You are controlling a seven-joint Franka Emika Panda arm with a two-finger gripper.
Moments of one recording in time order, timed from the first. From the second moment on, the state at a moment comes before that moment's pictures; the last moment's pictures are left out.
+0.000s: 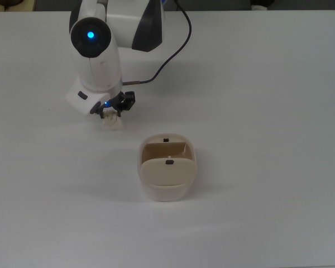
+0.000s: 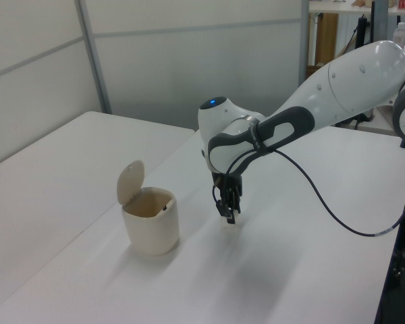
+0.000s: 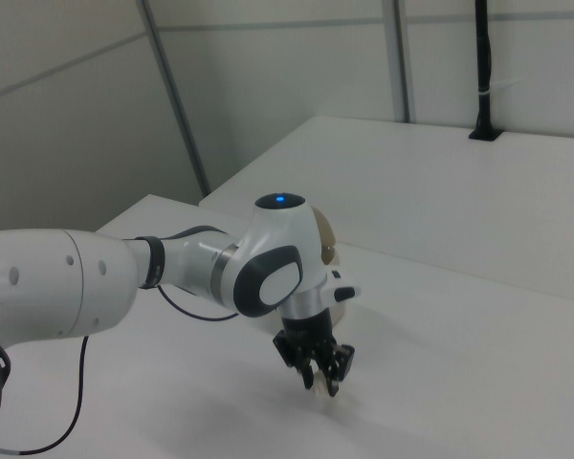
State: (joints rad) arm -0.02 0.35 -0.05 -1.82 -0.04 2.11 -0.19
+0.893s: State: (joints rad) arm 0.00 0.29 0.12 -1.69 -0.04 2.51 -0.09
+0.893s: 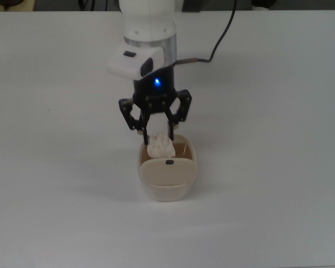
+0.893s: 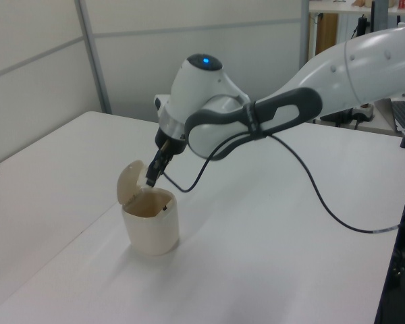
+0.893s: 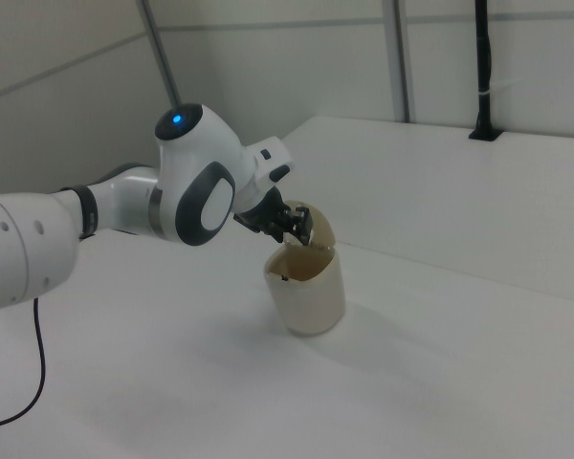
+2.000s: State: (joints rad) arm -0.02 0.09 0.08 -1.66 -0.04 1.77 -0.01
